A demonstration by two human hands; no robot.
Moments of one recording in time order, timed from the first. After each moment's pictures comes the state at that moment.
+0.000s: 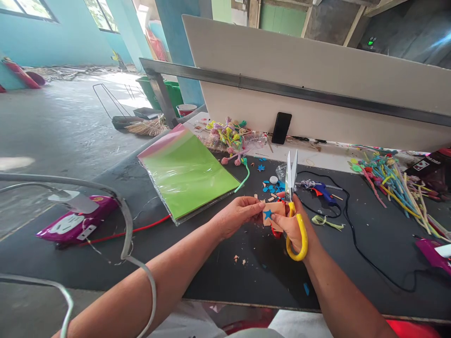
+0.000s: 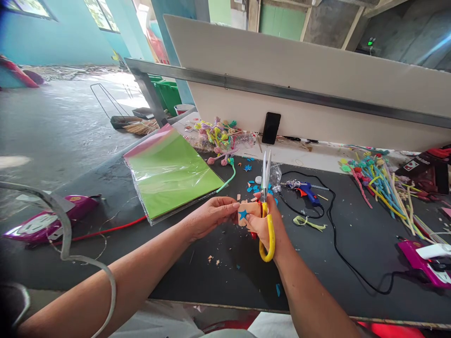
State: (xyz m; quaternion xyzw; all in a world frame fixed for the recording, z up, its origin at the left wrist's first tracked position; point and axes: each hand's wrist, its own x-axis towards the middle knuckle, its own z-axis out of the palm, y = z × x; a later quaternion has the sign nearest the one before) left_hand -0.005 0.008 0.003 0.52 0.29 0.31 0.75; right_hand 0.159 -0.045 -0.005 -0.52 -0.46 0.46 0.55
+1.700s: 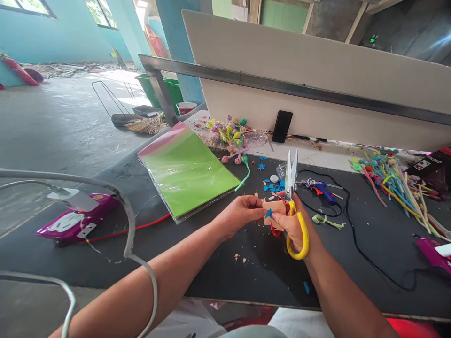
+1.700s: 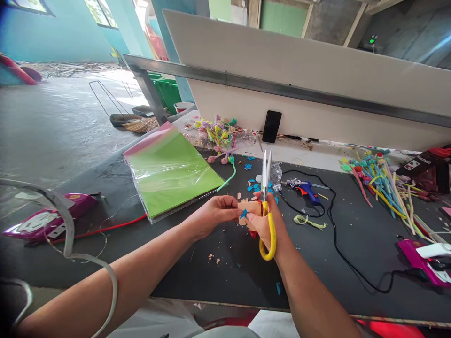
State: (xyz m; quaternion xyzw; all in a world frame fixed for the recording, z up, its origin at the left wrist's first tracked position) left_hand -0.001 0.008 -0.005 0.56 0.32 0.33 0.69; right_hand 0.161 -0.043 -0.012 -0.50 -0.44 0.50 0.55
